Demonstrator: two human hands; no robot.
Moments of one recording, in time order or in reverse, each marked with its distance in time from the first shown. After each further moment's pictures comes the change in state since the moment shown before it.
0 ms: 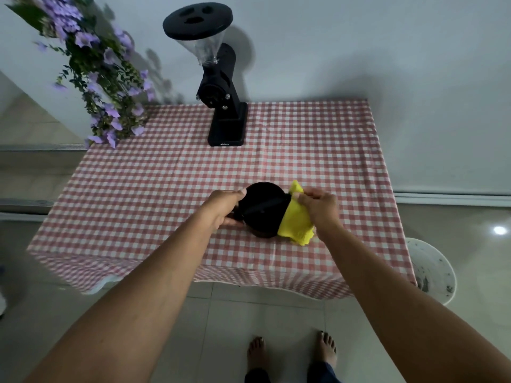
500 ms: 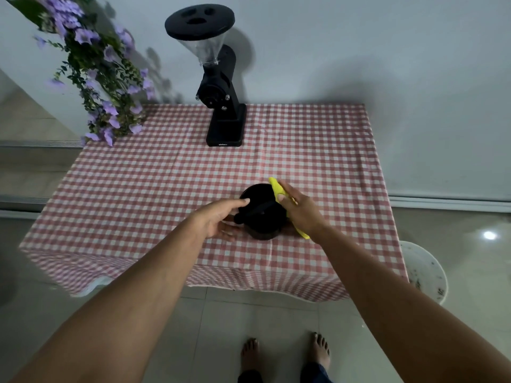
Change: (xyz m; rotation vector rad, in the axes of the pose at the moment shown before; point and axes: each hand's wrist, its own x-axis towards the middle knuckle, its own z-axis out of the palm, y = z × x) left_hand 0.004 -0.017 -0.006 0.021 -0.202 -0.124; right_hand -0.007 -0.003 0.012 -0.422 -0.378 -0.216
